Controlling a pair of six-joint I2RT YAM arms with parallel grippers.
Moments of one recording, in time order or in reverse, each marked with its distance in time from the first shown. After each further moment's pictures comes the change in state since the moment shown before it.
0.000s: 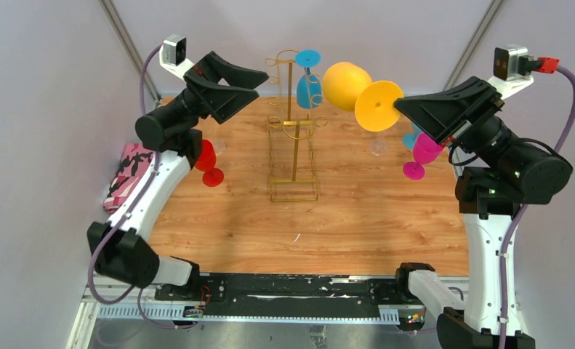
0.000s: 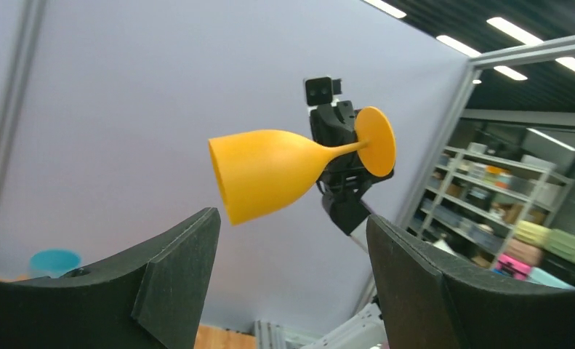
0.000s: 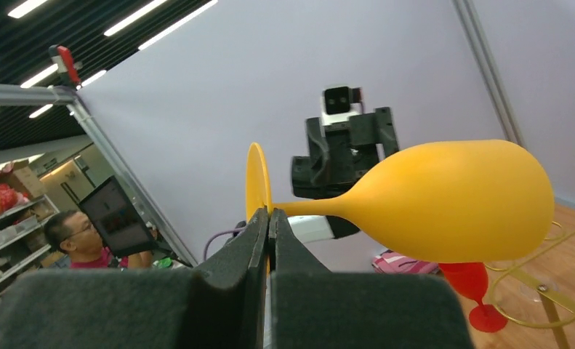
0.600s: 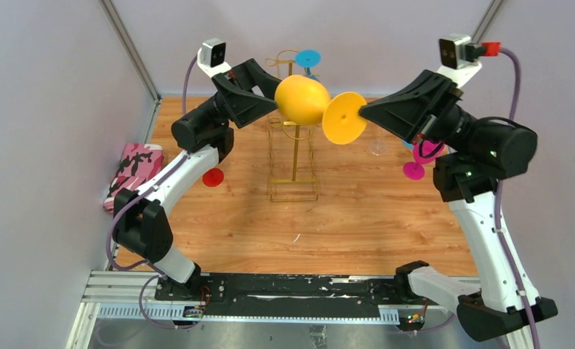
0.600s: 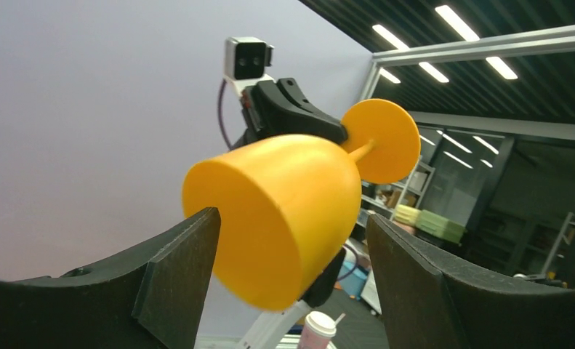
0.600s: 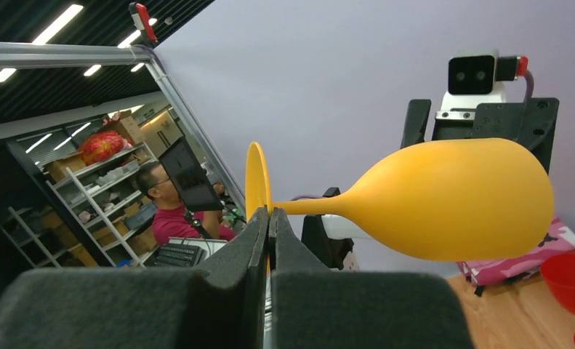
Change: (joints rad) left arm -0.151 0.234 0.060 0.429 -0.040 -0.322; right arm 0.321 0.093 0.061 0.050 0.040 -0.041
